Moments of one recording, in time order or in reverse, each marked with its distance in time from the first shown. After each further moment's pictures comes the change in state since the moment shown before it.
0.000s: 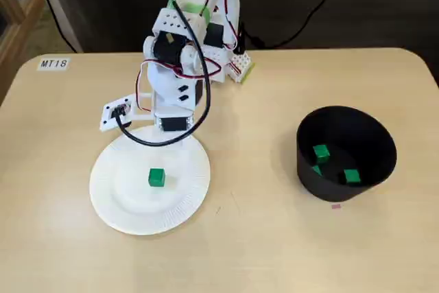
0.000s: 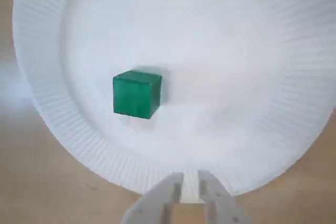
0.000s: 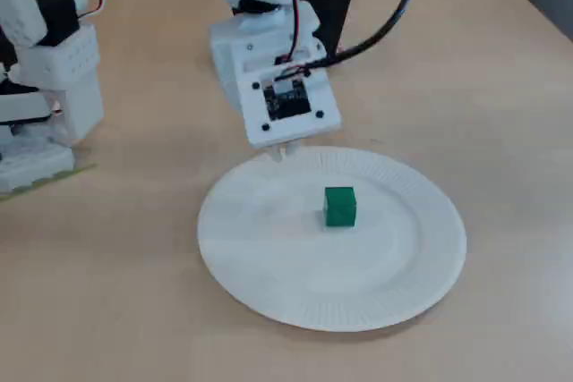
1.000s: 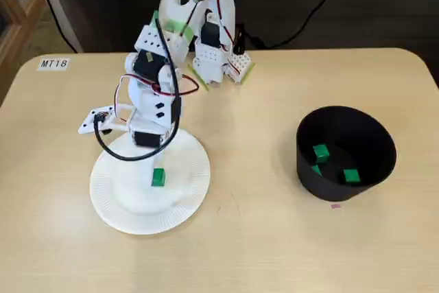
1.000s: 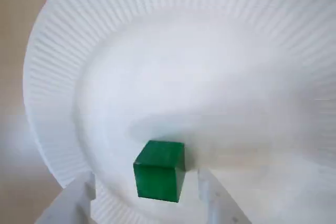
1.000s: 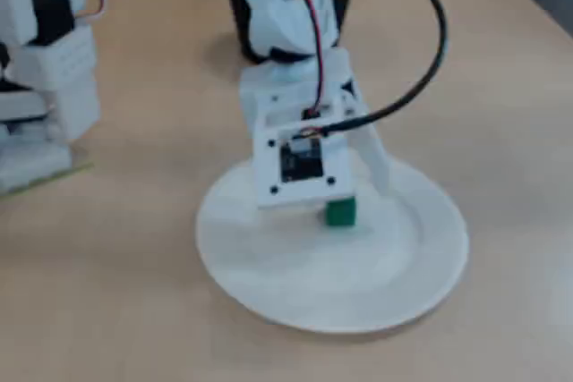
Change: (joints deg) arm 4.7 -14.9 -9.3 -7.4 4.6
